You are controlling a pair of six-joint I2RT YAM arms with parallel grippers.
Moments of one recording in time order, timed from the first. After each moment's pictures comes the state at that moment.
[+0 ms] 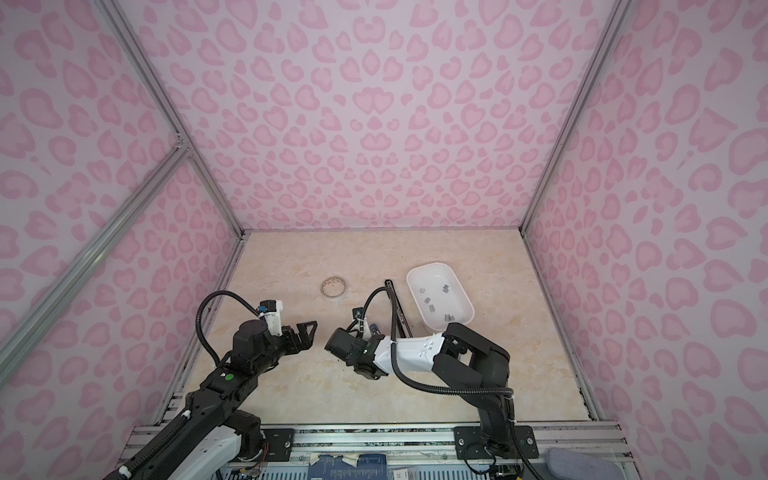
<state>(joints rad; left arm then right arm) -0.32 0.74 0.33 -0.12 0.07 -0.50 1.14 1.89 1.12 -0.33 0.51 0.86</state>
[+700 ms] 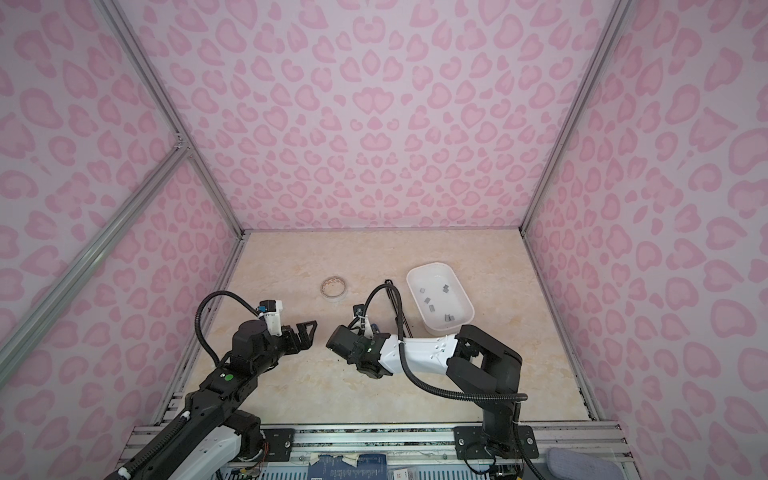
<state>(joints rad) -0.32 0.73 0.33 -0.12 0.07 -0.50 1.15 1.82 1.11 -0.36 0.52 0.83</state>
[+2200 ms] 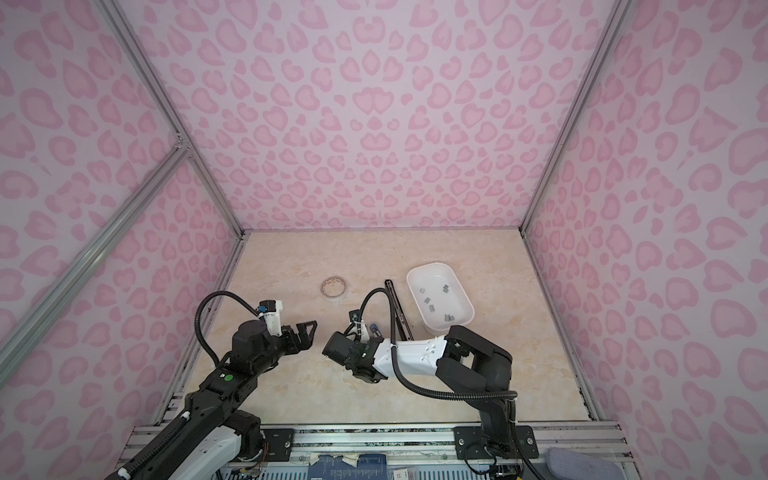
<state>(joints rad) -0.32 0.73 0.32 -0.11 0.08 -0.50 1.17 1.87 1.13 -0.37 0.55 0.83</state>
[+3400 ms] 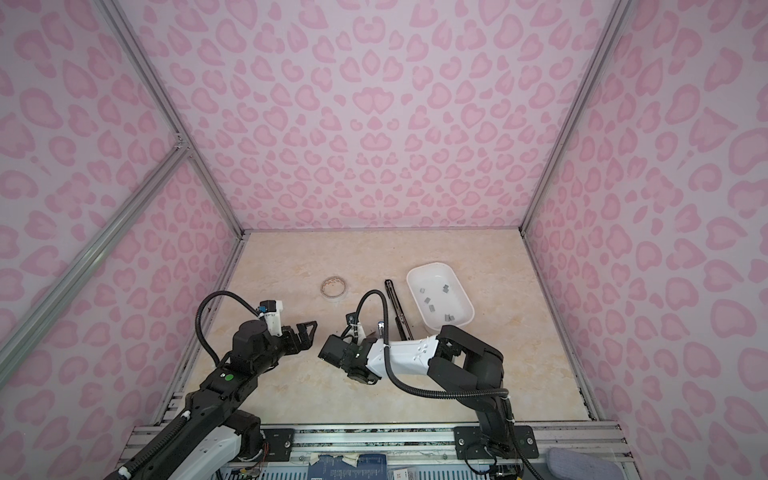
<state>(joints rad) -0.32 0.74 0.32 -0.11 0.08 -0.50 1.19 1.93 1.19 -0.45 0.56 0.83</state>
